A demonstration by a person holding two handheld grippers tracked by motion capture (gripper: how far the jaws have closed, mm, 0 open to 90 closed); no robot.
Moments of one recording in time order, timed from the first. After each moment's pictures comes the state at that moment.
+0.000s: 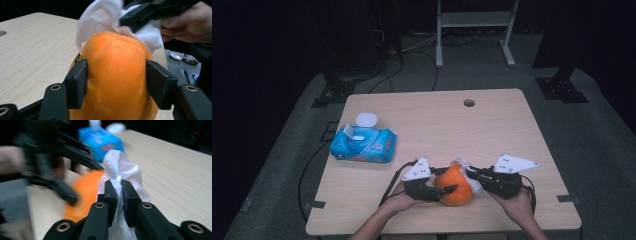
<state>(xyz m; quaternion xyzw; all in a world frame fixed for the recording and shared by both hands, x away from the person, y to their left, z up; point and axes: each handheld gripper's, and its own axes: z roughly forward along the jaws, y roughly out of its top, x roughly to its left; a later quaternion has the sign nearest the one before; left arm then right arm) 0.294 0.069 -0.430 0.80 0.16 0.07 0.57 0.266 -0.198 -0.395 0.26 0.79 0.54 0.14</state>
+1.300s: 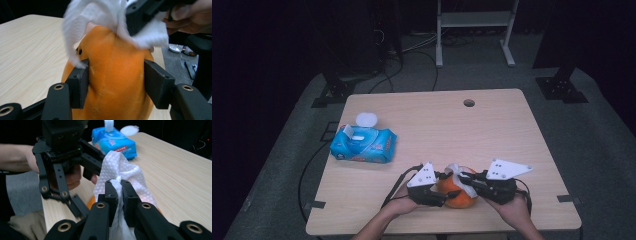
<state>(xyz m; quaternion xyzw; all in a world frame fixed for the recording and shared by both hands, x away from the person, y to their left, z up) 0.281 0.057 -0.431 0.82 0.11 0.08 0.56 0.255 -0.178 -0.387 0.22 0.81 0.53 0.15</state>
